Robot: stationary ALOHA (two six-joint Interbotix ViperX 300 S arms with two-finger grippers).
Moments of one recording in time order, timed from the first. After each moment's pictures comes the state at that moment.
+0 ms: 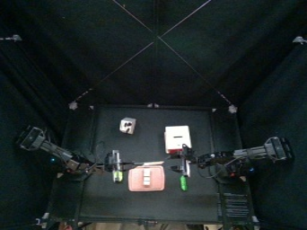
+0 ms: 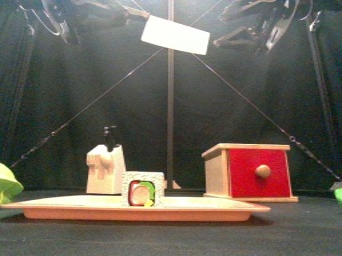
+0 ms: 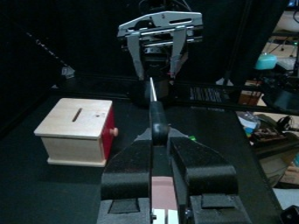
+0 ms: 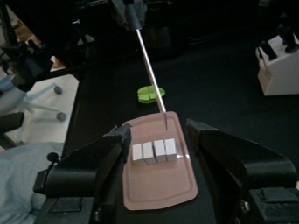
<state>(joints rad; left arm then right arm) -0.42 -0.51 0.91 2.09 0.58 -2.26 0.10 -0.55 0.80 -1.04 0.07 1.24</state>
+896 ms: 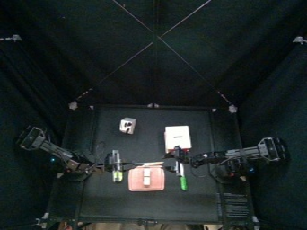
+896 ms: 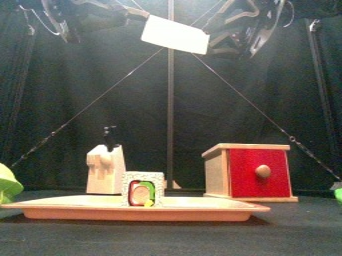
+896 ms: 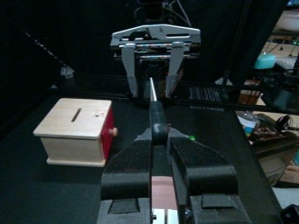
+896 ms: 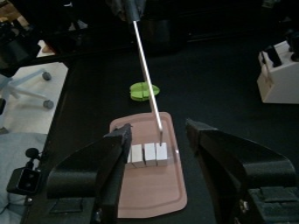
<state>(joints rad) -0.42 -0.51 0.91 2.09 0.58 -2.25 0.06 -0.42 0.75 -1.11 0.03 1.24</state>
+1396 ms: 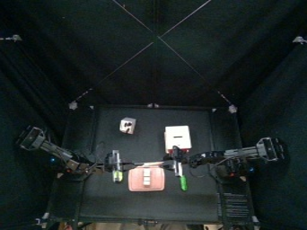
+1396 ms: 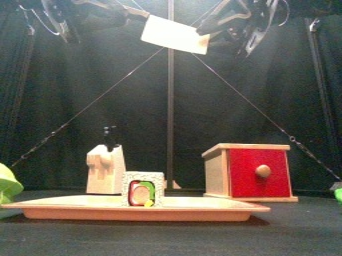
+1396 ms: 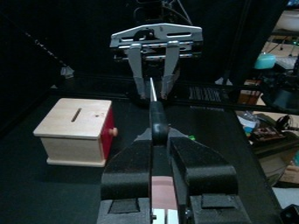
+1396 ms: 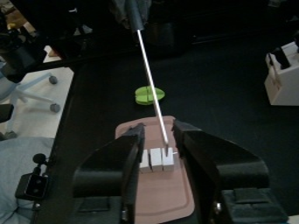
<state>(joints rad) -0.42 -0.51 0.91 2.09 0.58 -2.26 0.06 -0.40 0.72 -1.09 0.01 1.25</state>
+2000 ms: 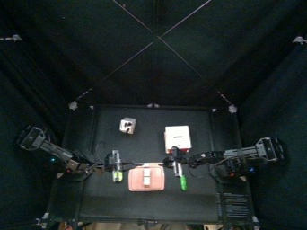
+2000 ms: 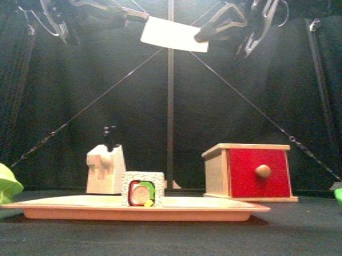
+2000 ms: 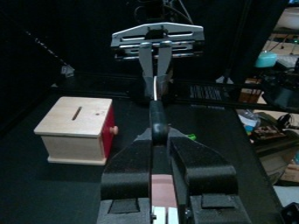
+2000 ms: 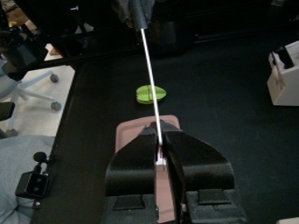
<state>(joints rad) -0.42 -0.51 0.92 2.09 0.58 -2.25 0.05 -0.39 0.72 -1.09 0.00 1.24</state>
